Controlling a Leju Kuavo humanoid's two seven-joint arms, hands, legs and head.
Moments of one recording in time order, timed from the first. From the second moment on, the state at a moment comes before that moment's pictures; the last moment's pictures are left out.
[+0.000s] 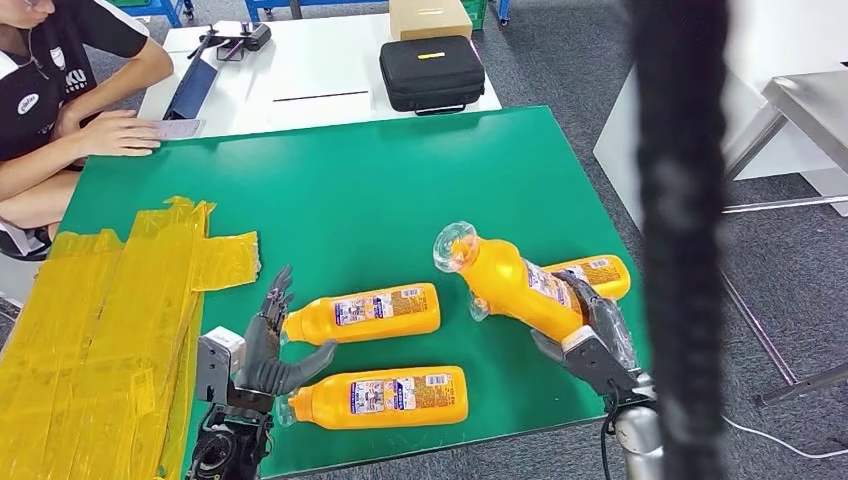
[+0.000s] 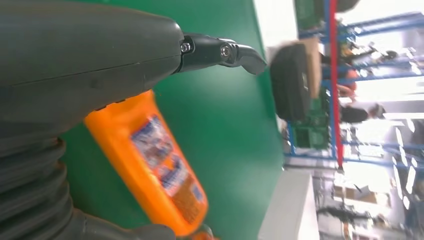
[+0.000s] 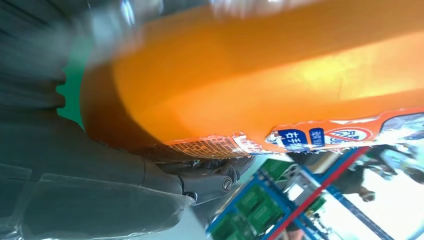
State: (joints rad) left arm -0.05 -0.15 -0.24 -1.33 -0.15 -0.03 -0.48; right arm 0.04 -0.02 -0.13 -1.50 0.56 -0.01 -0.49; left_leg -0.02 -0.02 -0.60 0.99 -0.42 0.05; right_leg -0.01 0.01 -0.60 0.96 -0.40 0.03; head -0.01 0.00
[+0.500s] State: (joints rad) left arm -0.15 -0.15 -0.36 -1.40 -0.10 -0.09 -0.44; right arm -0.16 0.09 0.02 -1.32 0.37 -0.01 -0.56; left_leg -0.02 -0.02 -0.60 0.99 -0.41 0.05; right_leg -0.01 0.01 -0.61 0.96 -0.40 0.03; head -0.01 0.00
